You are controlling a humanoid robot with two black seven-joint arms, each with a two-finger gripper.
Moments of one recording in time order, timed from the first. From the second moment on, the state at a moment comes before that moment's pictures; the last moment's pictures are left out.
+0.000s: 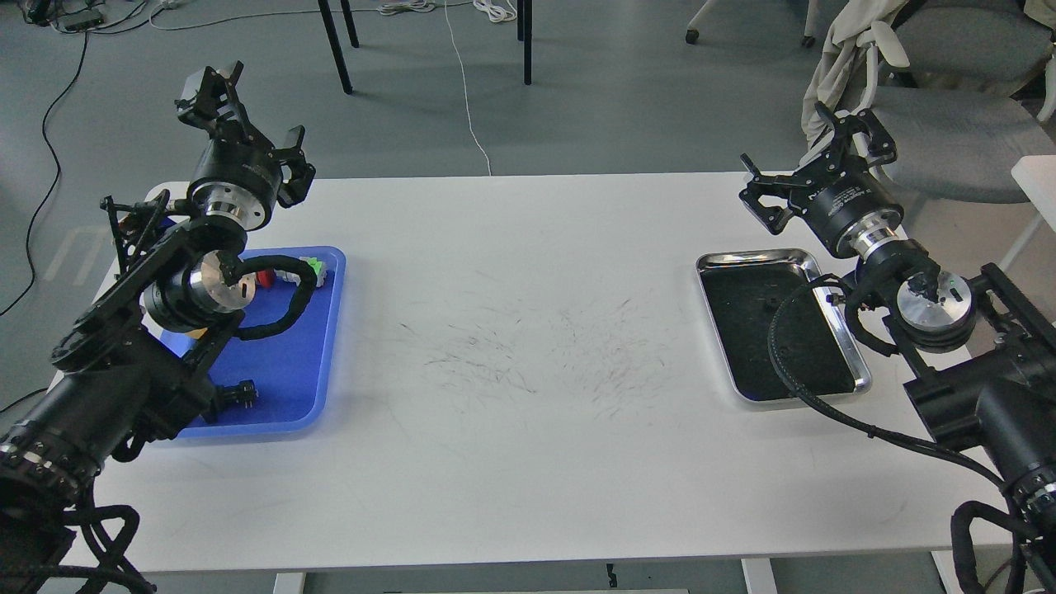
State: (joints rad) left arm -0.69 0.26 -1.00 -0.92 0.24 0.12 -0.30; right arm 0.60 -0.26 1.22 0.84 0.05 0.27 -0.09
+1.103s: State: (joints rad) left arm -0.68 0.26 -1.00 -0.90 0.24 0.12 -0.36; right arm 0.61 -0.26 1.23 0.77 0.05 0.31 -0.09
